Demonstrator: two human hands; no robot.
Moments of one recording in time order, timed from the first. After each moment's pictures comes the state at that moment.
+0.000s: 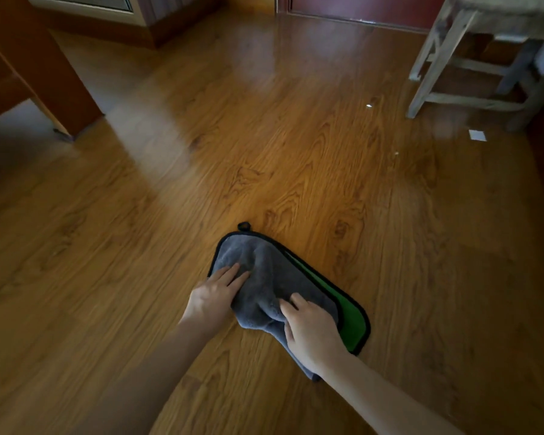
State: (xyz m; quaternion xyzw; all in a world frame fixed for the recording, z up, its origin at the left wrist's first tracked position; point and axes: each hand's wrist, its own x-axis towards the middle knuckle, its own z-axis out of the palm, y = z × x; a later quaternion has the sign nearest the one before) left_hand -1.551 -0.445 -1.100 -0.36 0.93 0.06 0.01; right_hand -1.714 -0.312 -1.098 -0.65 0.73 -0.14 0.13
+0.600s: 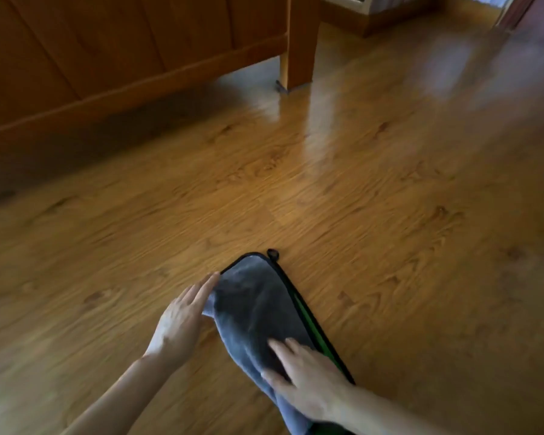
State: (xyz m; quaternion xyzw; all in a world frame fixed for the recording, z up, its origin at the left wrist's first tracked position) left_hand -1.228 -0.261 -1.064 -0.66 0.71 0.18 -0.12; right_hand -1.470 -0.230 -1.058 -0.85 0.45 0.00 0.28
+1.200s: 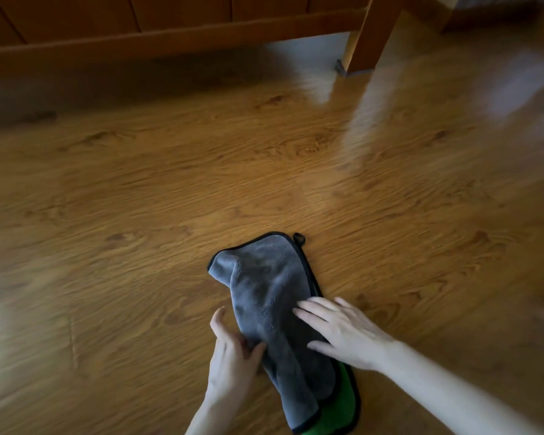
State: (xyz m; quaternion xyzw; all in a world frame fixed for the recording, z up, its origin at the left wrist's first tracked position) left_hand -1.322 -0.182 -1.086 -0.78 0.36 0.43 -0.29; right_hand -1.514 -0.301 -1.072 -0.93 0.28 0.14 0.17
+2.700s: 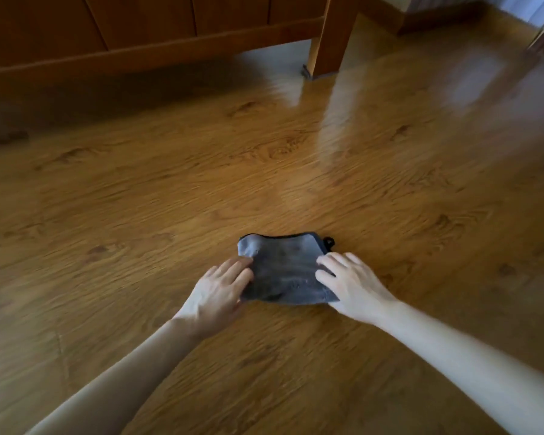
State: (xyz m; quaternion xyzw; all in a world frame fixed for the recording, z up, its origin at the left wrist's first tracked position) left_hand -1.271 -0.258 -1.048 -0.55 0.82 0.12 -0.12; right_hand -1.536 -0.327 -1.023 -0.94 0.34 0.06 0.03
